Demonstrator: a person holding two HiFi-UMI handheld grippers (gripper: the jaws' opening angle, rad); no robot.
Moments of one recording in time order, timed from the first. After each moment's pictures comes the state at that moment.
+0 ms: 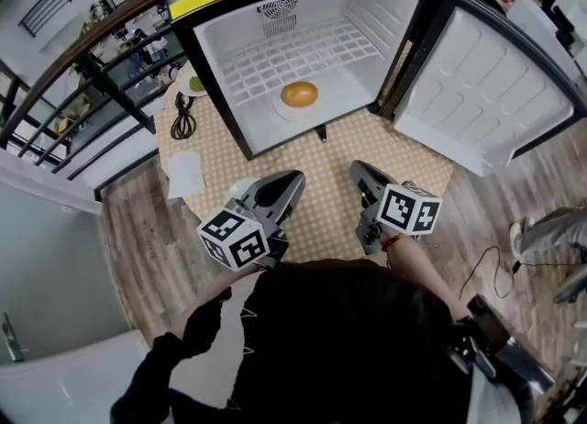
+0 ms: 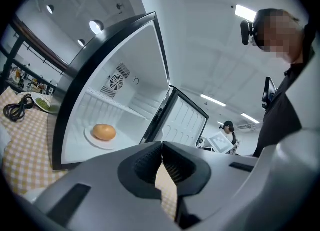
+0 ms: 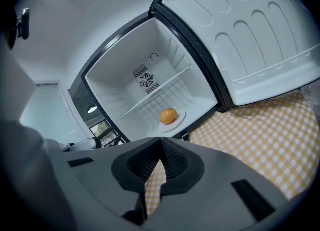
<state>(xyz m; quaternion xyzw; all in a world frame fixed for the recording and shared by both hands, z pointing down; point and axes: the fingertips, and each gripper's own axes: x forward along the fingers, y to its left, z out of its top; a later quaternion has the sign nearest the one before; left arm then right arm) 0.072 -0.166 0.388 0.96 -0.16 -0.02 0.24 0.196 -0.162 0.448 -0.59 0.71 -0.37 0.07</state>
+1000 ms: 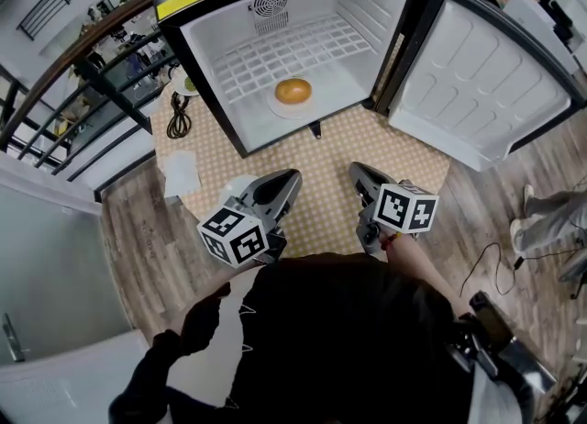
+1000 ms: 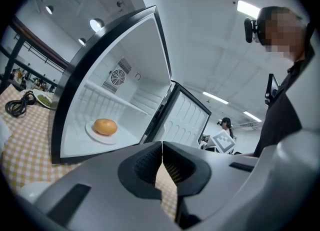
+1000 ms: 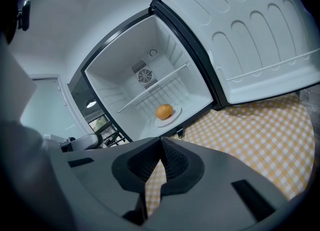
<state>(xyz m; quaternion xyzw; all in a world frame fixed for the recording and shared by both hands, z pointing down) 0.081 -0.162 0.404 0.96 -0.16 0.00 0.24 0.207 -0.150 0.461 -0.60 0.71 -0.37 0.04</state>
